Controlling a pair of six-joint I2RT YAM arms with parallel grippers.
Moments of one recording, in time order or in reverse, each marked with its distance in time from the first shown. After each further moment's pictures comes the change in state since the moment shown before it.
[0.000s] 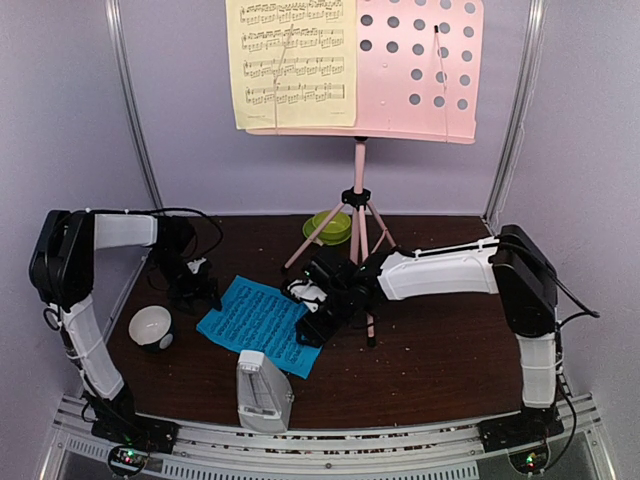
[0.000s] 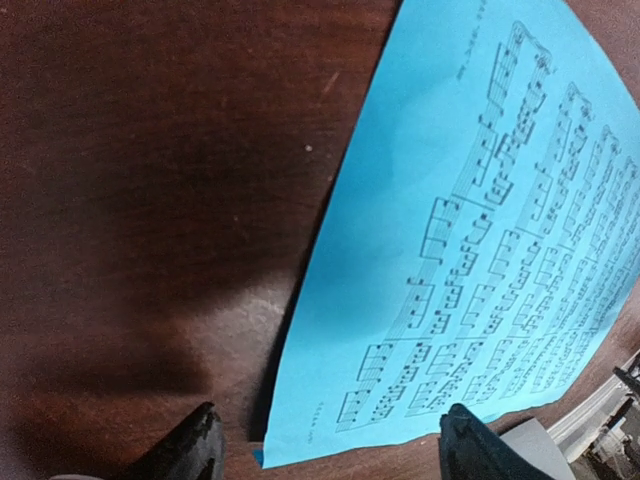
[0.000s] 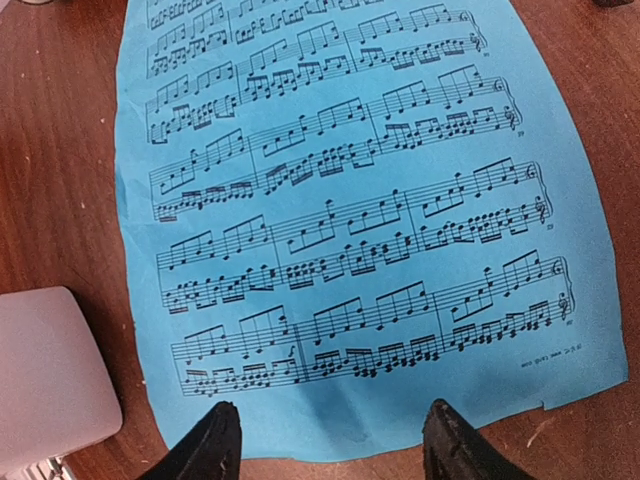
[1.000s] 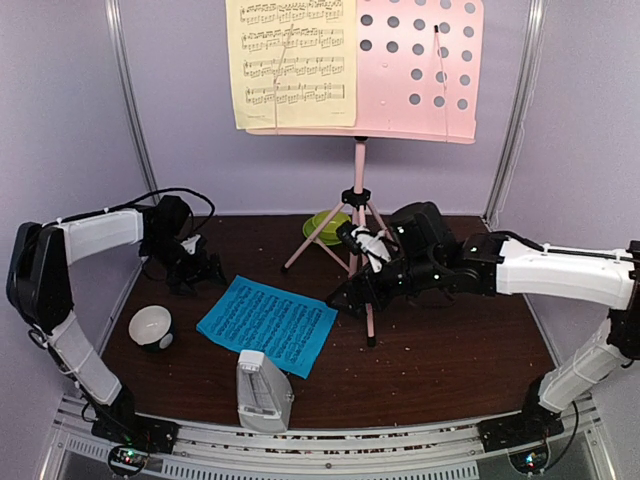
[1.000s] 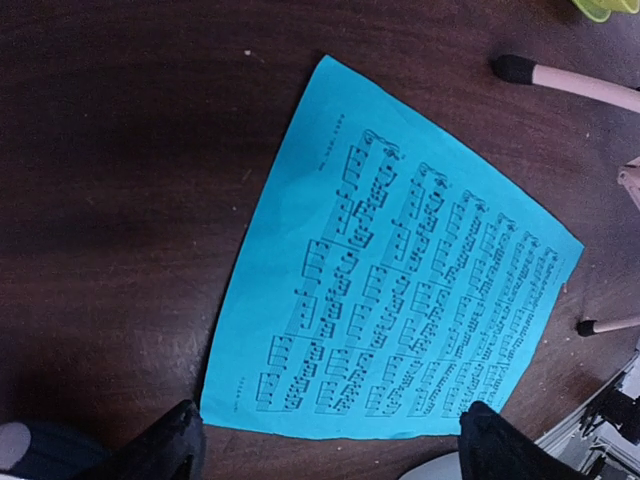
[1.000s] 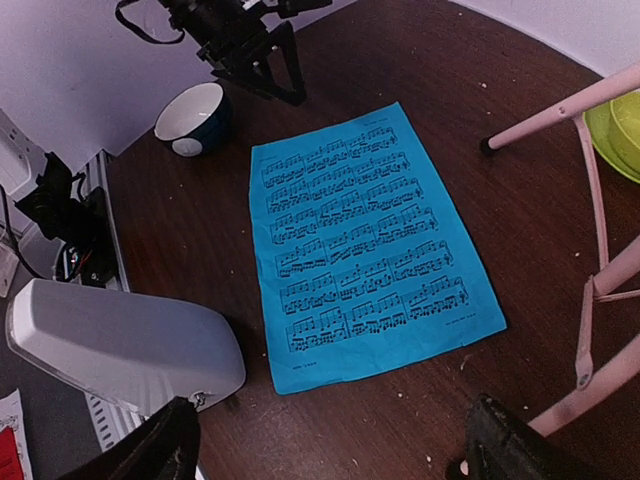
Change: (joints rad) left arm -0.050 -0.208 -0.031 0.097 -0.013 -0.196; right arm -0.064 -0.627 -0.387 0.175 -0.051 0.082
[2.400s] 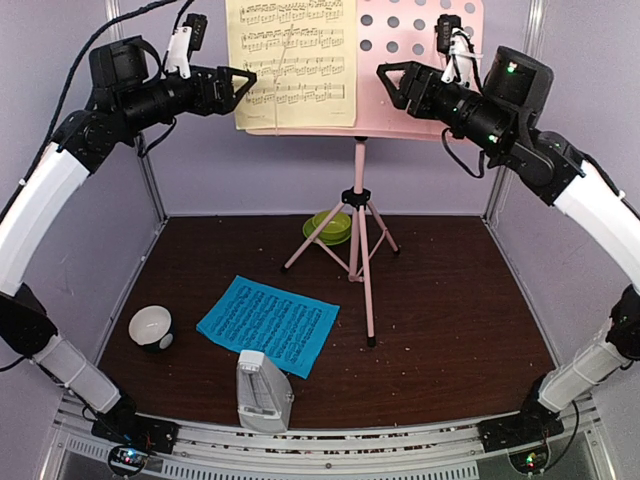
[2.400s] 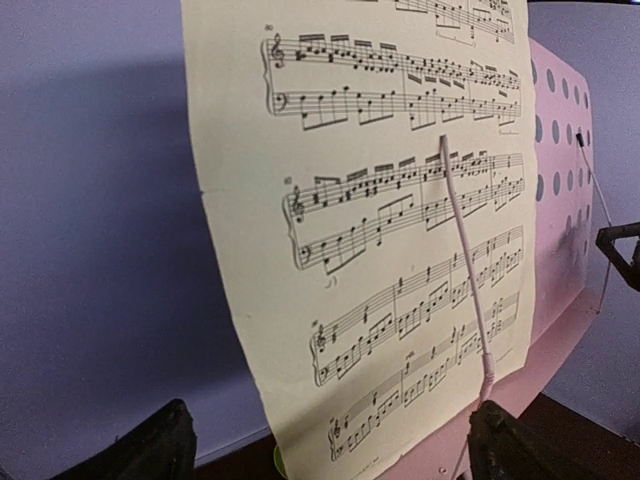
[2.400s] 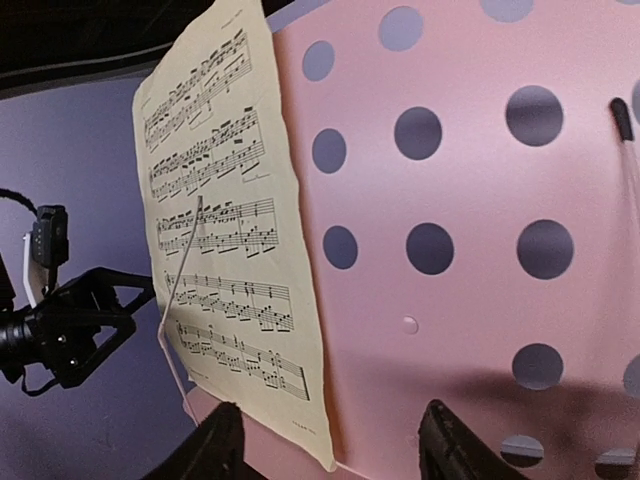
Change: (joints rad) left arm -0.348 -0.131 0.769 0.413 -0.244 0.346; right arm -0.130 0.023 0.680 0.153 0.380 0.004
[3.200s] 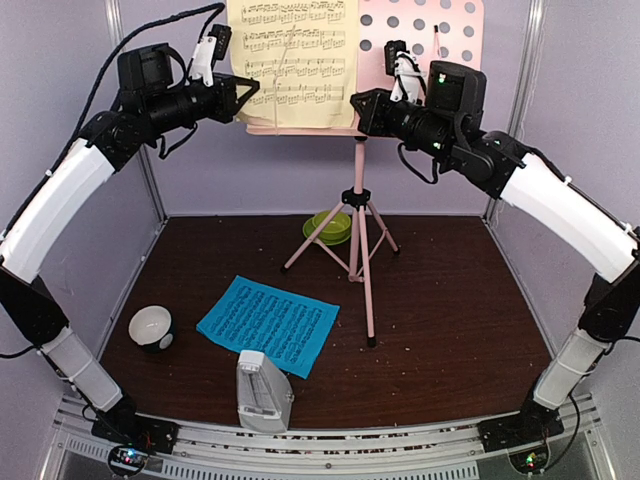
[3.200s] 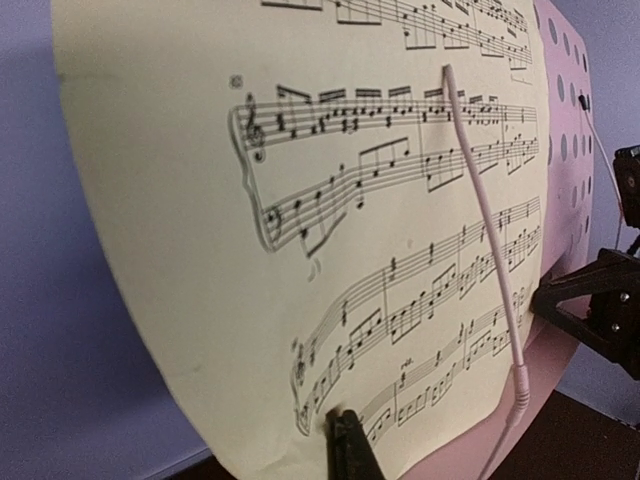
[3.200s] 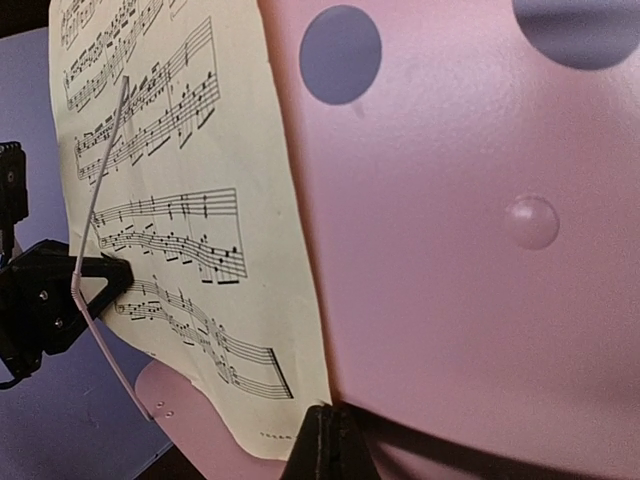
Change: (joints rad) left arm 0.000 0.079 0.007 0.037 0.069 0.002; right arm 0.002 0.183 0.077 -0.022 0.009 0.050
